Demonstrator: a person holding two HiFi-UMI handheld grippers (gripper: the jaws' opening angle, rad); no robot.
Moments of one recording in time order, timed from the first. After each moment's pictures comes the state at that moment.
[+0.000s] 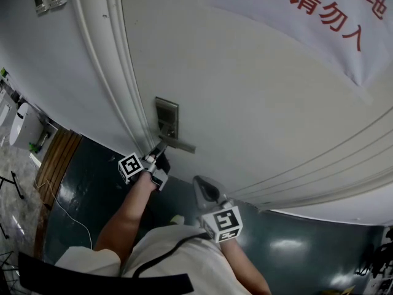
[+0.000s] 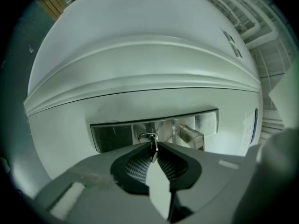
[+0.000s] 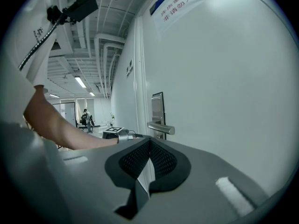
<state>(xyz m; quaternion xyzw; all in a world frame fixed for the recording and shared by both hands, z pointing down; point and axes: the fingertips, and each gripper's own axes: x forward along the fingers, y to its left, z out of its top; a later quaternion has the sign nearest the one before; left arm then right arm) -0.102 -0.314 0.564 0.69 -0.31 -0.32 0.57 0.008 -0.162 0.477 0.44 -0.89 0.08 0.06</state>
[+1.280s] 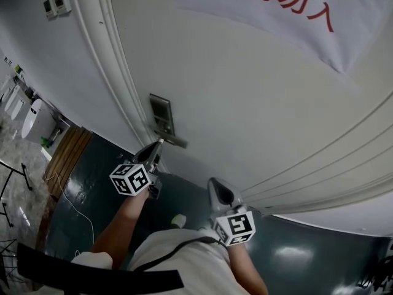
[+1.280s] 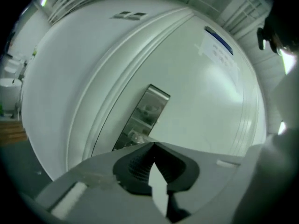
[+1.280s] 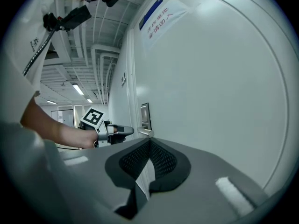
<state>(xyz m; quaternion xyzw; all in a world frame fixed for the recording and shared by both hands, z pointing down) -0.087 -0.252 0.486 0.82 -0.50 -0.07 0.25 0.094 -0.140 0.459 0.46 -0.88 0.09 0.02</state>
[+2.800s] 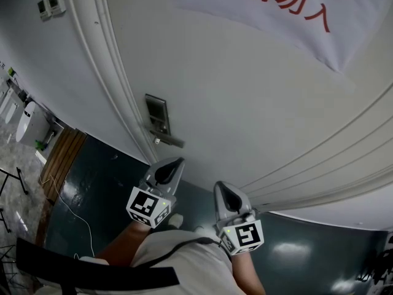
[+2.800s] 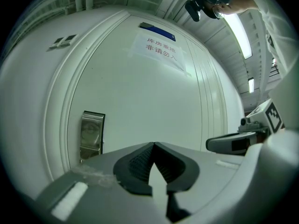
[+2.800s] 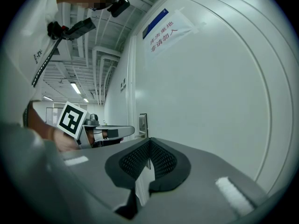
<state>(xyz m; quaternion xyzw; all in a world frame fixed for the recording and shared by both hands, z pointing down) 0.017 -0.177 0.412 0.91 -0.42 0.01 0.03 0.113 -0.117 0.416 0.49 -0.87 0.06 0.01</state>
